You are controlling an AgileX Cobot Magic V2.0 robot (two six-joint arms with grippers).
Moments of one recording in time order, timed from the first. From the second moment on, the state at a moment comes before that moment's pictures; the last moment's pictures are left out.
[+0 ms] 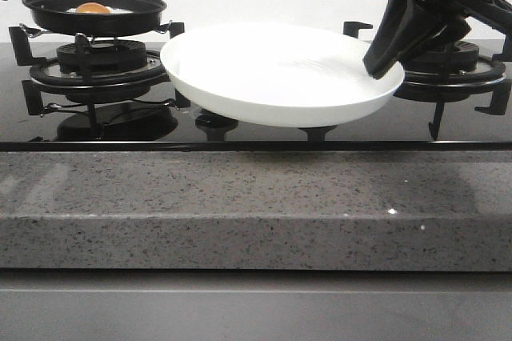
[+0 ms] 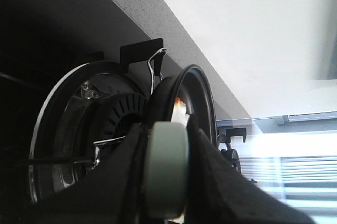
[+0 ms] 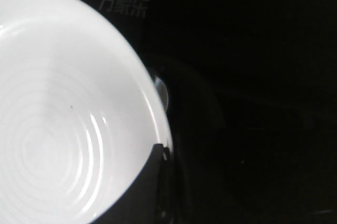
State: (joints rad) left arm 0.38 2.04 -1.66 -1.38 1.18 0.54; right arm 0.24 1.50 -1.14 0.54 0.75 -0.16
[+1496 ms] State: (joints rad) left arm -0.14 1.29 -1.22 -1.30 0.78 0.91; right arm 0.24 1.50 -1.14 0.54 0.75 -0.16
